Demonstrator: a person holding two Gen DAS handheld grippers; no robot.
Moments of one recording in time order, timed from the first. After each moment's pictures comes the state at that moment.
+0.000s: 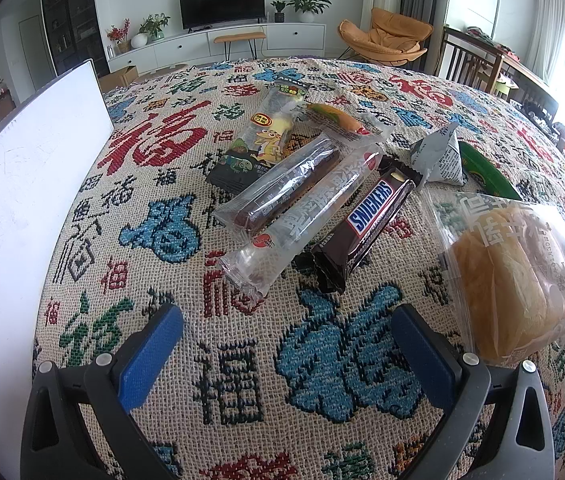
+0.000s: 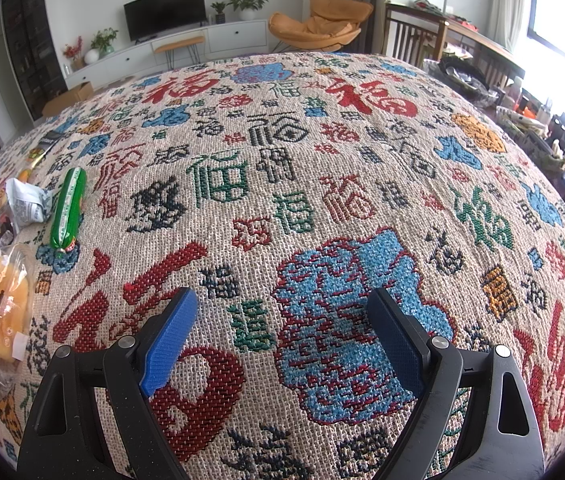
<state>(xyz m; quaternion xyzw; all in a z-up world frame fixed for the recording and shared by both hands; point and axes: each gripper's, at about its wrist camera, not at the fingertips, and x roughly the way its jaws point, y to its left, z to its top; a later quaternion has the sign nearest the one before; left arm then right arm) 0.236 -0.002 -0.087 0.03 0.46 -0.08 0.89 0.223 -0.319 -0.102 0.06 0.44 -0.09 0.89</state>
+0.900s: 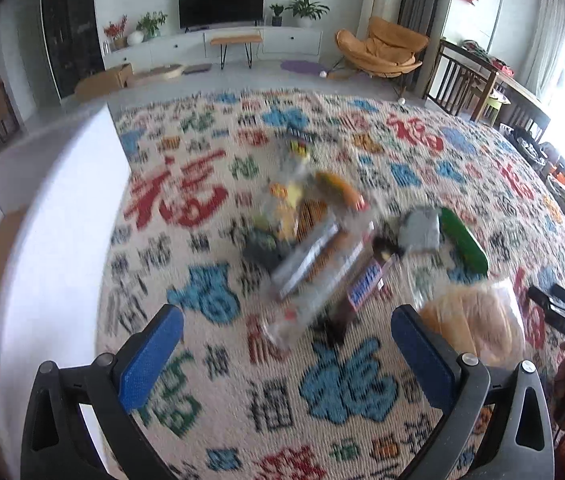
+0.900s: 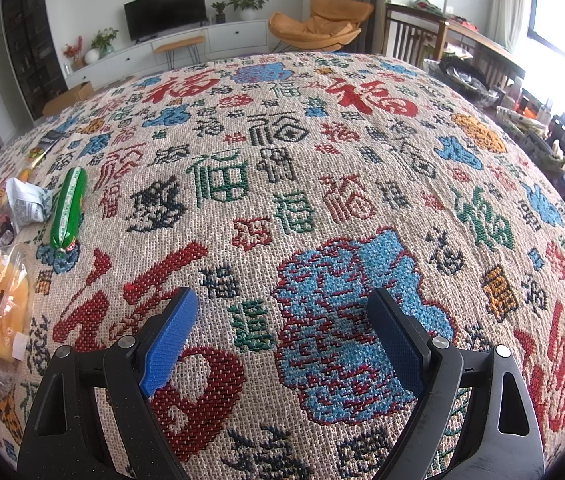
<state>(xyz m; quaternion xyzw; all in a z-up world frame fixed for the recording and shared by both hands) 0.265 0.019 -0.006 0.02 0.46 -0.10 0.88 0.223 -0.318 -0.102 0.06 0.44 -0.09 0.89</state>
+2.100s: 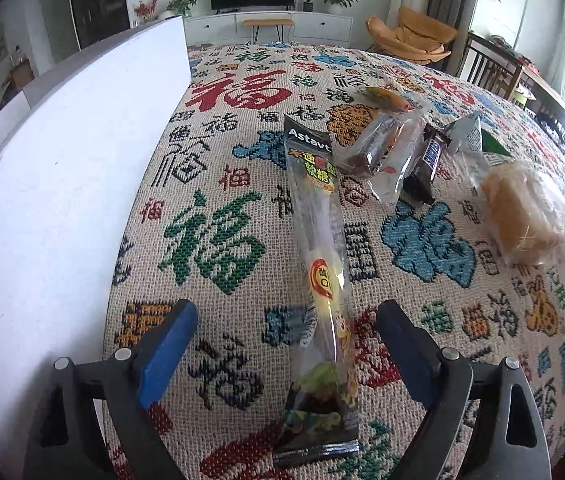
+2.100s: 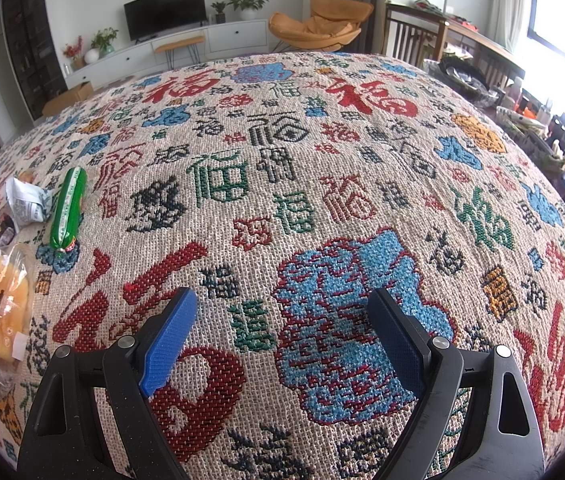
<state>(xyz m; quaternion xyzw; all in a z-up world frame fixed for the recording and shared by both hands) 0.171 0.067 -0.077 0.02 0.48 -0.04 0.88 0.223 -0.318 -0.101 0.06 0.44 -0.09 0.89</state>
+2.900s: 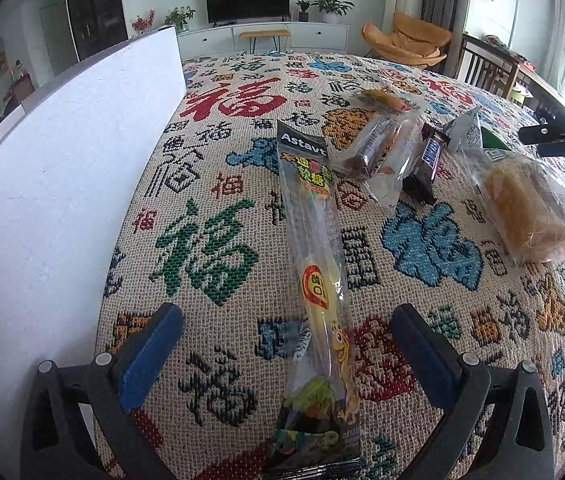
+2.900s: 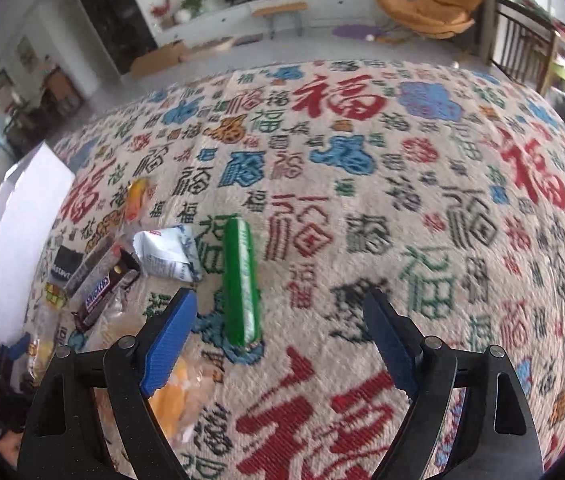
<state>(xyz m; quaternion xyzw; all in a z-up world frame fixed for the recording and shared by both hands) 0.170 0.065 -0.083 0.02 0.46 -0.04 0.89 0.332 -0.230 -0.049 0.05 0.51 0.10 0.86</state>
